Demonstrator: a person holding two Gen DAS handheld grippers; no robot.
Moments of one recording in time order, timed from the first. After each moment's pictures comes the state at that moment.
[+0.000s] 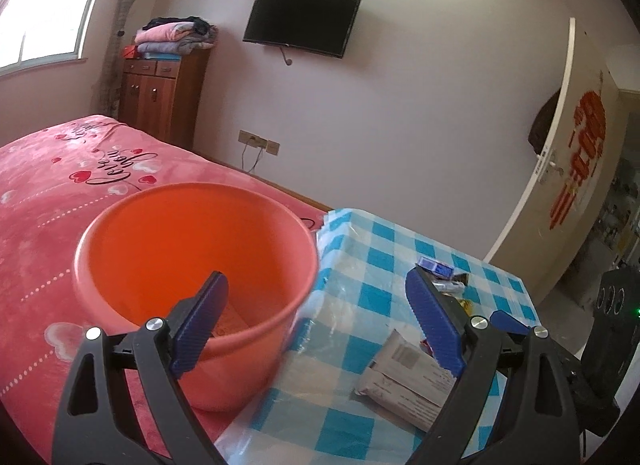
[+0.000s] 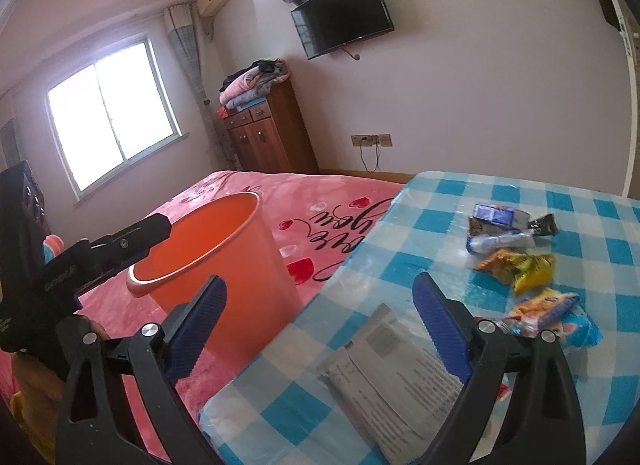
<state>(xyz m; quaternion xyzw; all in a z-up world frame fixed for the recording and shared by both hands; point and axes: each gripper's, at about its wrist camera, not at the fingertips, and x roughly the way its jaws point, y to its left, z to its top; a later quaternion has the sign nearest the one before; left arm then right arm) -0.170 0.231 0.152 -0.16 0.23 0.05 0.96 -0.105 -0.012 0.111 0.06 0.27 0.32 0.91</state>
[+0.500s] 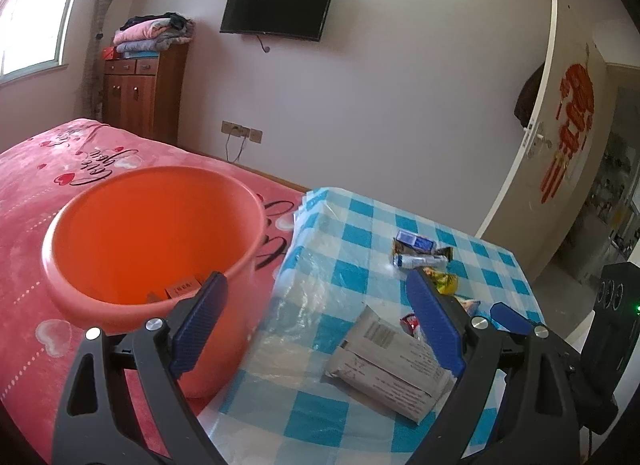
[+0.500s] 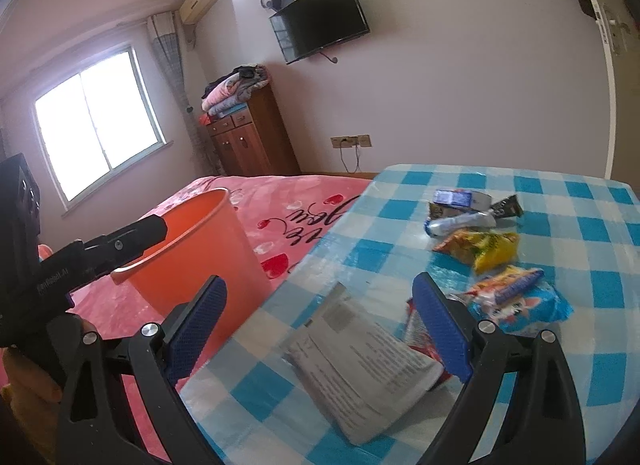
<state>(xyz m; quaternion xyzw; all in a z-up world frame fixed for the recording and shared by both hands) -0.165 0.191 0.143 -0.14 0.26 0.02 0.96 -0.114 -0.054 0.094 0.07 0.27 0.29 0.91</state>
